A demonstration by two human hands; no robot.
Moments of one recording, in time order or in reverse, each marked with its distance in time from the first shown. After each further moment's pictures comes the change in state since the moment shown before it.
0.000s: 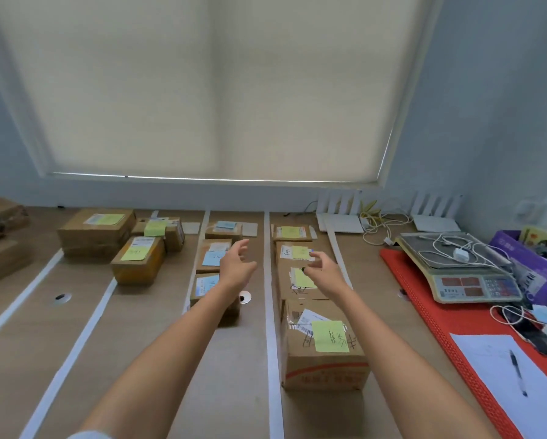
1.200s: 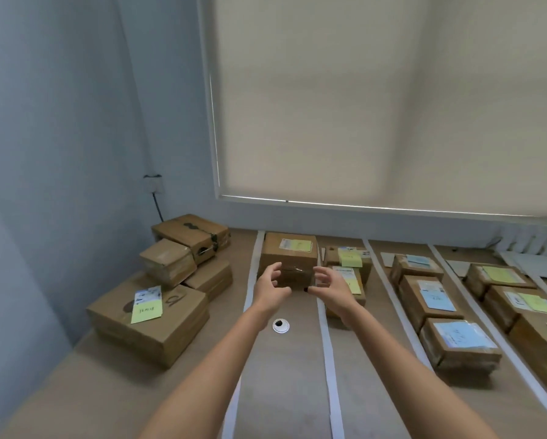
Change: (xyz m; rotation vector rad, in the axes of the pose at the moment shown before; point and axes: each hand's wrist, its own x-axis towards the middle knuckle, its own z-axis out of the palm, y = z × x) left_hand 0.108 -0.226 -0.560 -0.120 0.007 -0.100; right_hand 0.009 -0.312 0.584 0.097 -0.167 -0.166
